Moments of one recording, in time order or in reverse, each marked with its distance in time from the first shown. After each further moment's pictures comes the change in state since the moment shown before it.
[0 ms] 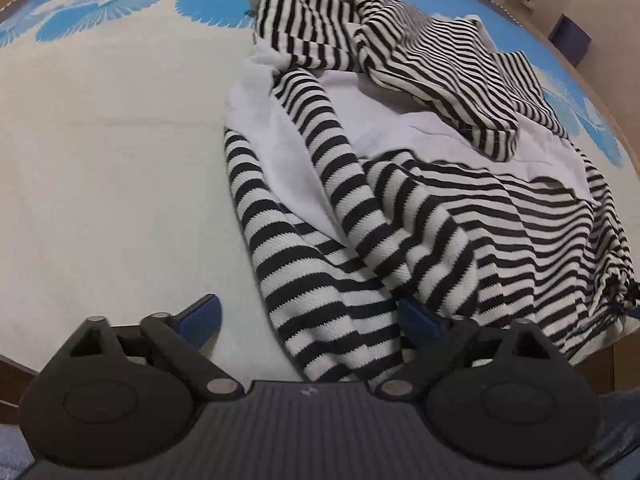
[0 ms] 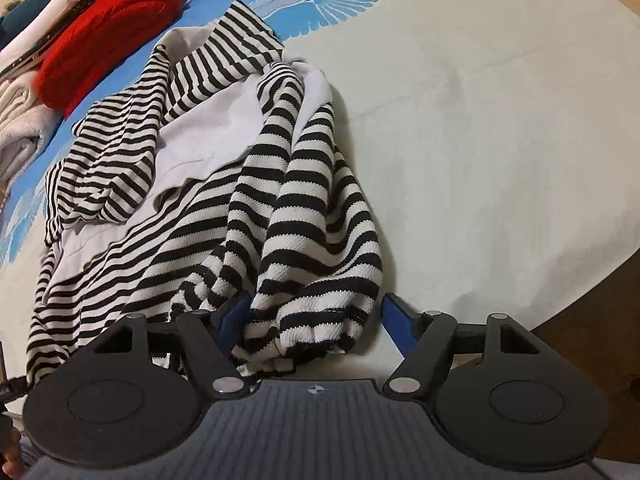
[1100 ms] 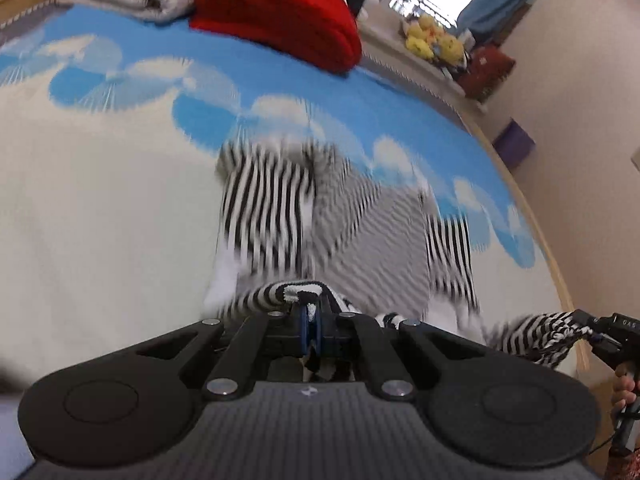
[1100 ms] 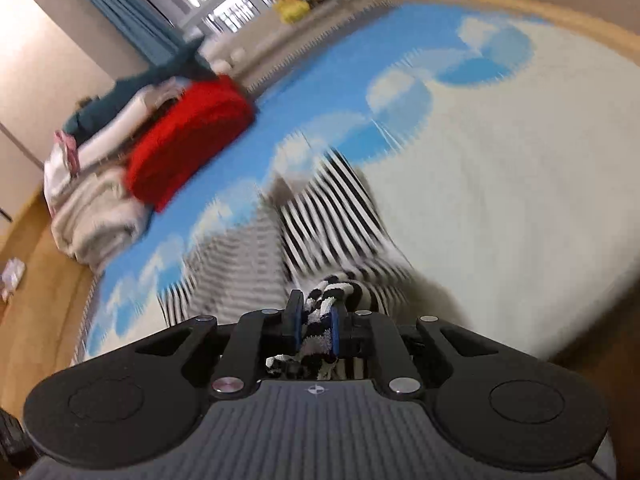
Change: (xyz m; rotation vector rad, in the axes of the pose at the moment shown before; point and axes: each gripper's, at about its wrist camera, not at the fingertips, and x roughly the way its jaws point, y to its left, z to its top) left arm -0.137 0.031 0.087 -0.158 -0.216 -0.197; right arm -0.141 0.035 0.055 0.083 -0.242 0.248
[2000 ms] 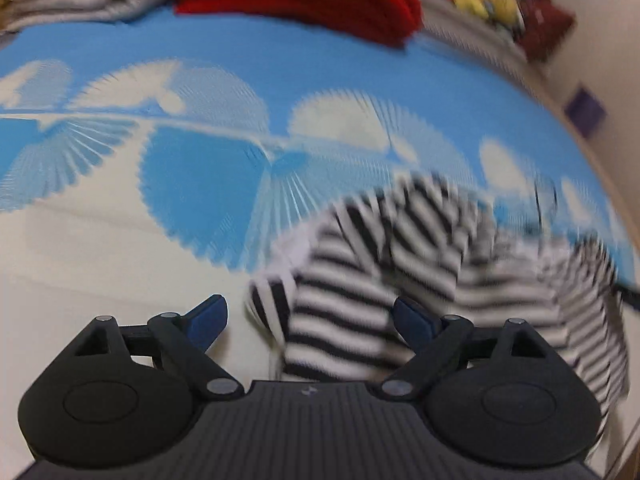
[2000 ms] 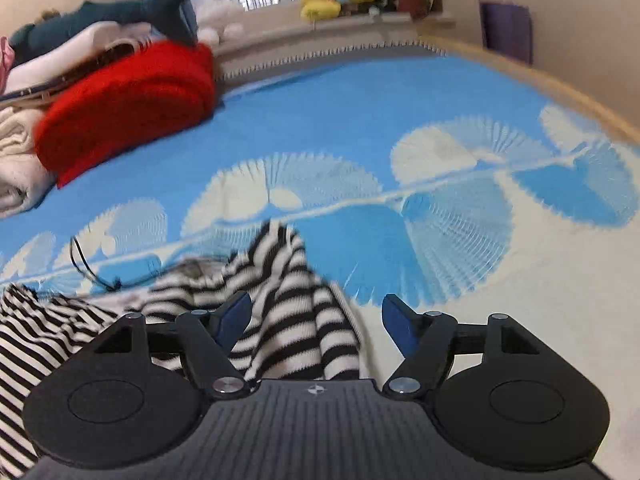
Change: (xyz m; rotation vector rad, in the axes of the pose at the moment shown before) left arm 0.245 0.056 0.129 0.147 0.119 0.146; right arm 0.296 0.038 0.100 -0.337 -0.041 -0.231
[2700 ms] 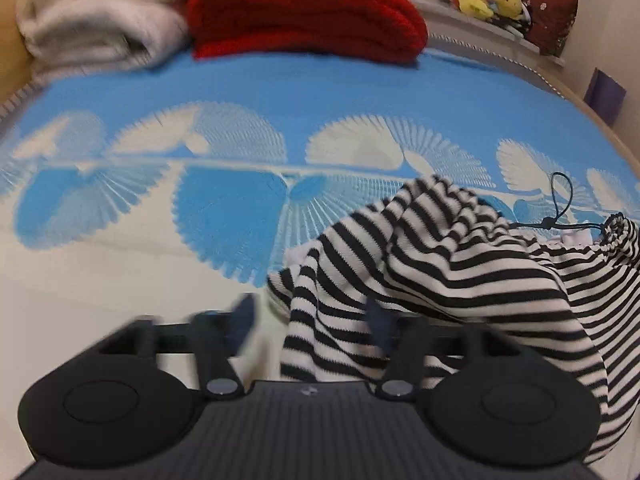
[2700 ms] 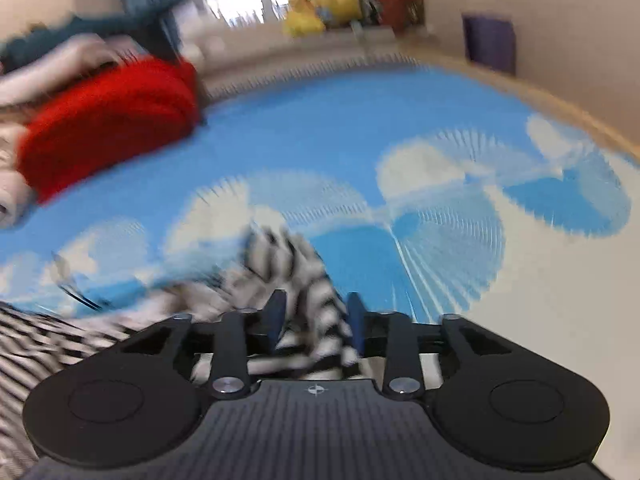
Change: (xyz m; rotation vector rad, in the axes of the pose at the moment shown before) left arm -0.038 -0.032 -0.016 0.077 -0.146 0.194; right arm -0.025 0.009 -0.001 -0.010 -0.120 -0.045
